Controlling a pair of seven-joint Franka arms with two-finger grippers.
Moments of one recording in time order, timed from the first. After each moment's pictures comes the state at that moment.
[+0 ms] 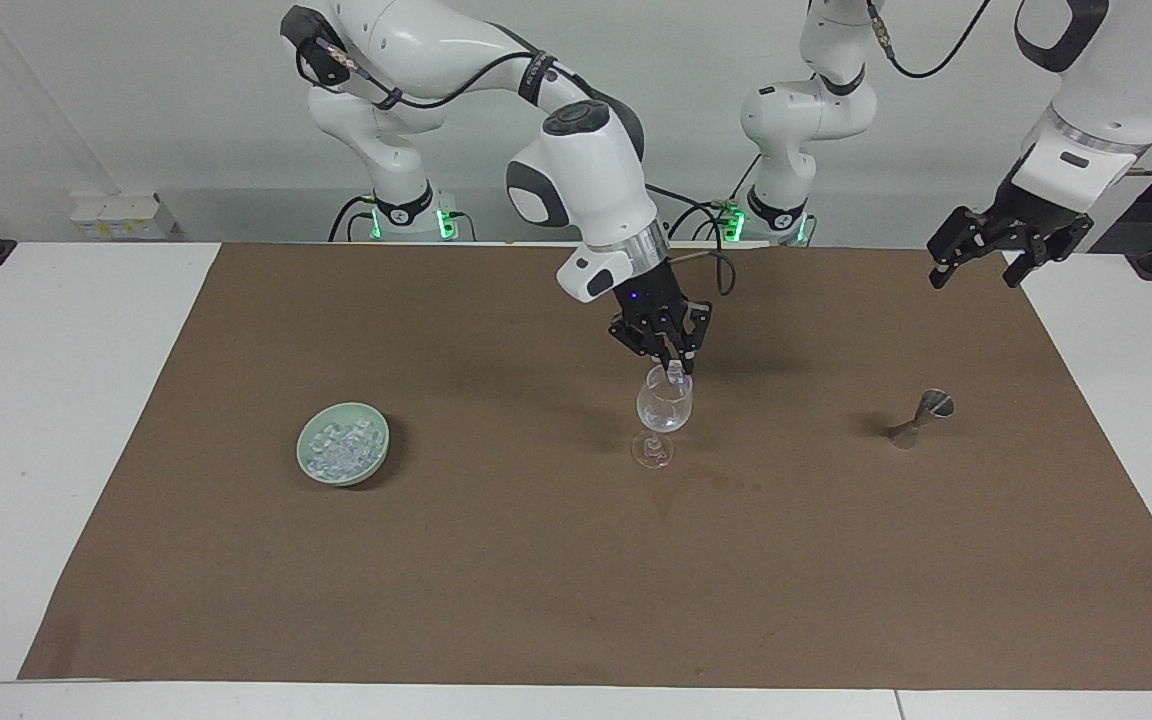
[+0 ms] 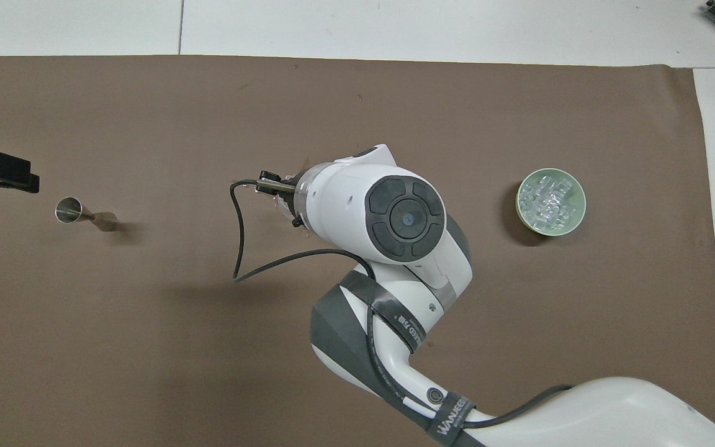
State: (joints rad) left arm 0.06 0.02 -0.08 -1.50 -0.03 1.55 -0.01; right arm 0.08 0.45 0.68 -1.57 -0.20 2.40 1.04
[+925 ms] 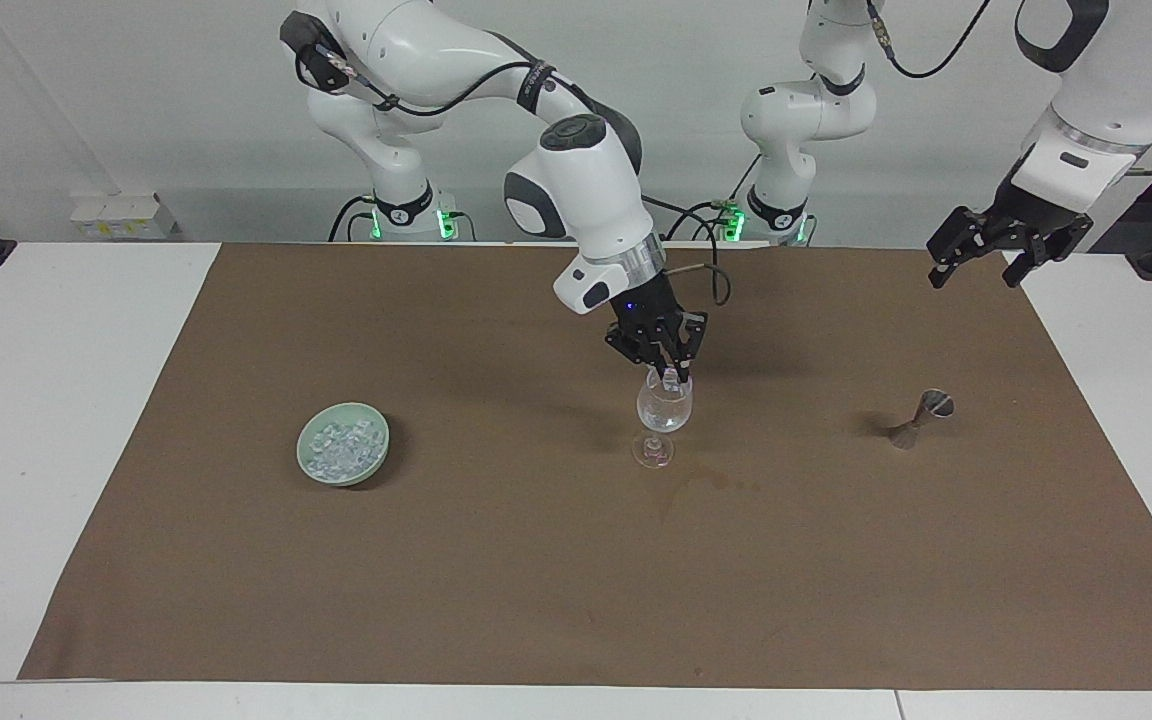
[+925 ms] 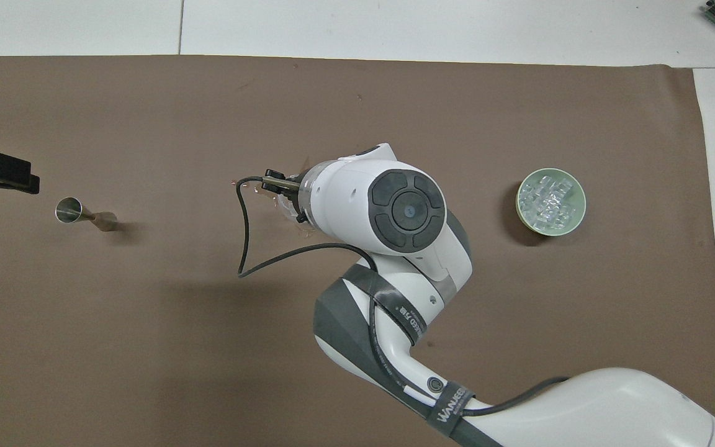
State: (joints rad) left arm 0.06 0.02 -0.08 -1.50 -0.03 1.55 -0.01; right arm 0.07 0.46 0.68 -1.57 -0.20 2.40 1.03
